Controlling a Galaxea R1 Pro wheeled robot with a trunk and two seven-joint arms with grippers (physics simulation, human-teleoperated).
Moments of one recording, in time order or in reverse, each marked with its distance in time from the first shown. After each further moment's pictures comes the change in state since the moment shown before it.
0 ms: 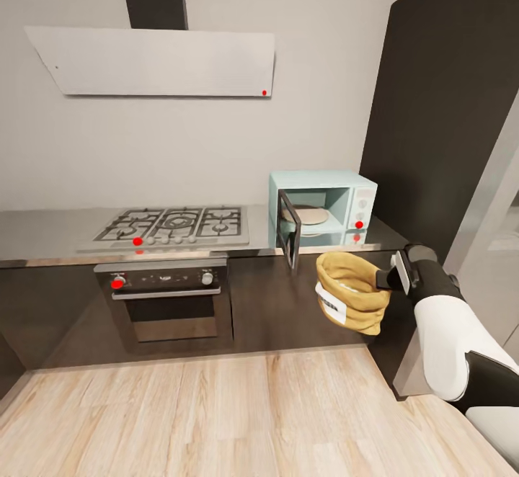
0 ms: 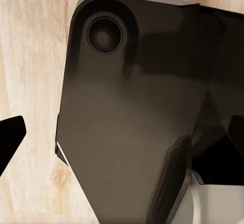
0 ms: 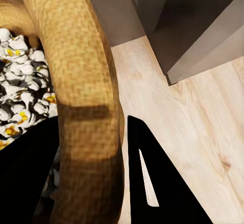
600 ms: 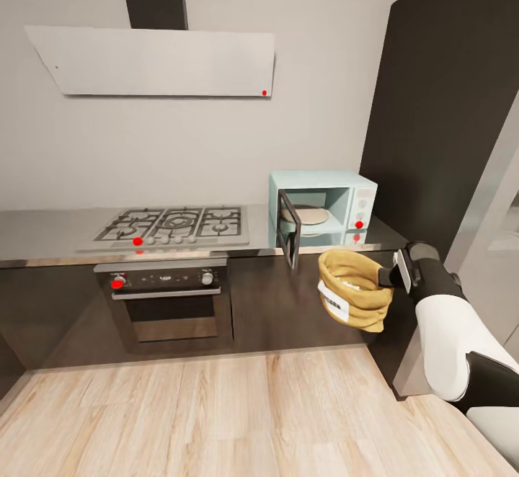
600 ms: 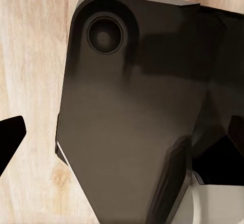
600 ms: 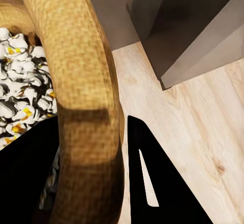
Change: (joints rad) left arm 0.000 0.000 0.000 0.000 0.002 0.000 0.001; right arm 0.000 -0.003 0.007 -0.021 0.011 0.000 -0.002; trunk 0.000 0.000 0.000
